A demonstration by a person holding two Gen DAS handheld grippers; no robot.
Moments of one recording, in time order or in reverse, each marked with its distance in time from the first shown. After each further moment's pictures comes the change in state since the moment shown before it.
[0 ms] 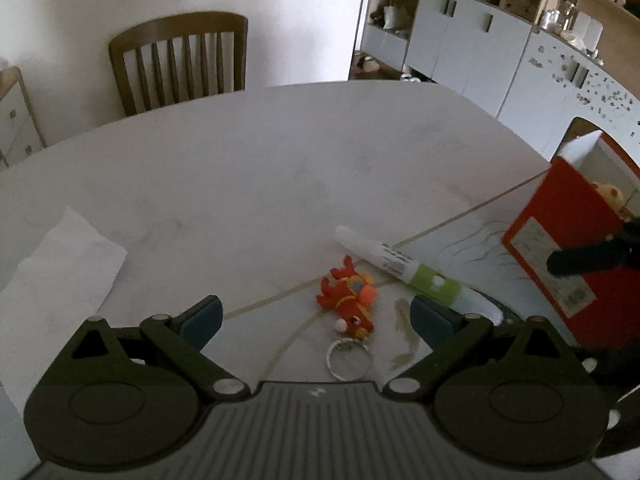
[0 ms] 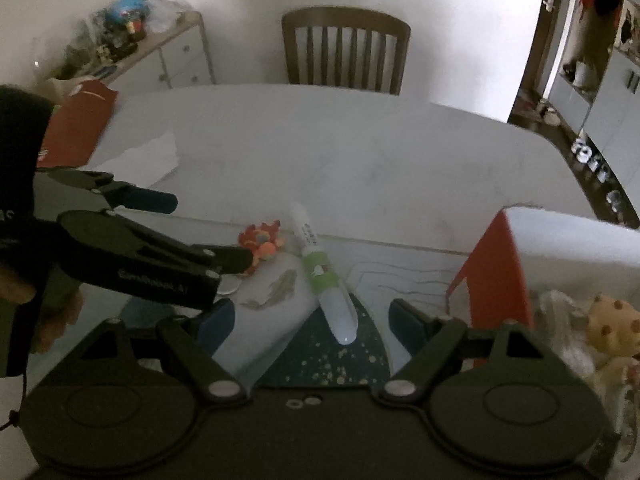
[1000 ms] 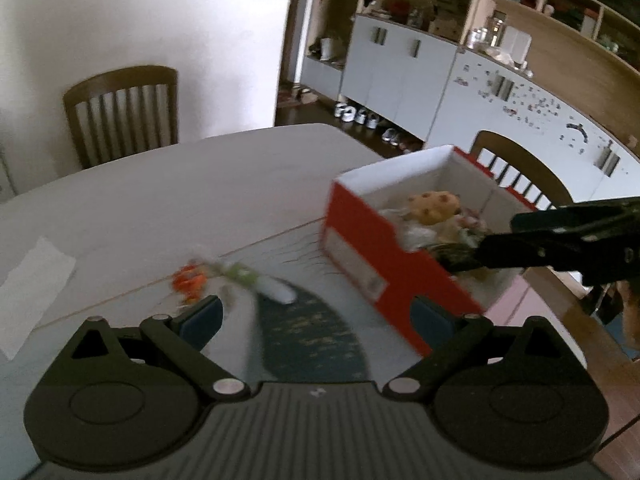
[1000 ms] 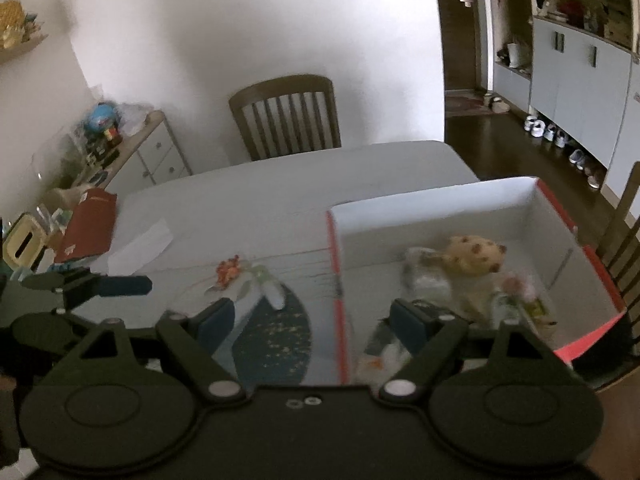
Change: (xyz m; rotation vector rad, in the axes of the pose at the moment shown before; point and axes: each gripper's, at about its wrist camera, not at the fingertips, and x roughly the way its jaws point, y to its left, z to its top) left arm -0.143 -0.118 -0.022 0.061 -0.101 -0.130; right arm -0.162 -0.078 -0.061 0.236 -0.191 0.034
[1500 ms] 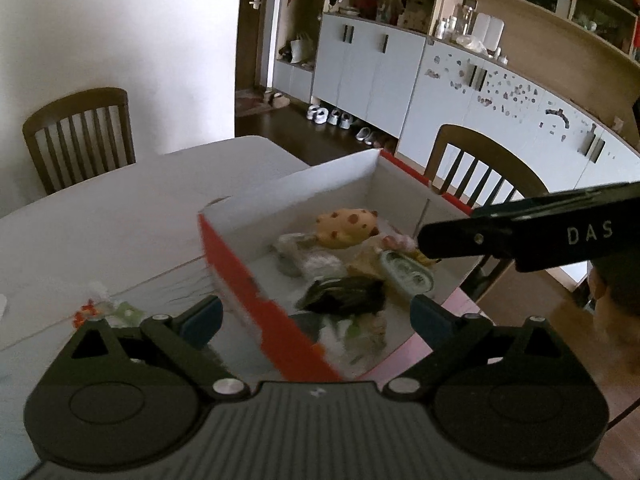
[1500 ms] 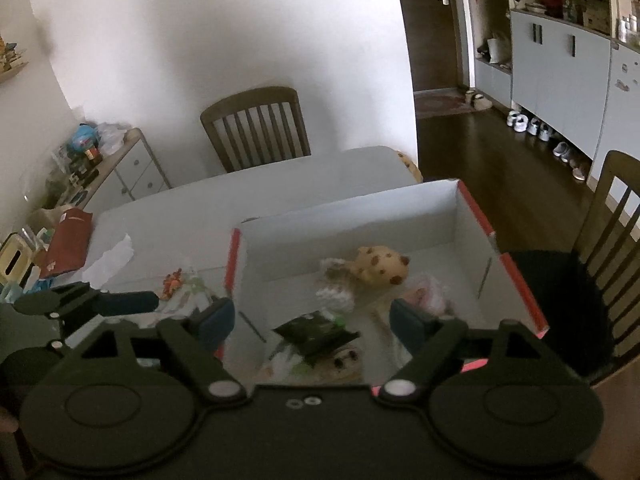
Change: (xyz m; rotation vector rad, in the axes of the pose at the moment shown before) left arm 0.037 -0.125 0.028 0.065 -0.004 -0.035; right arm -0.032 -0.107 0.006 0.067 -0.023 -0.006
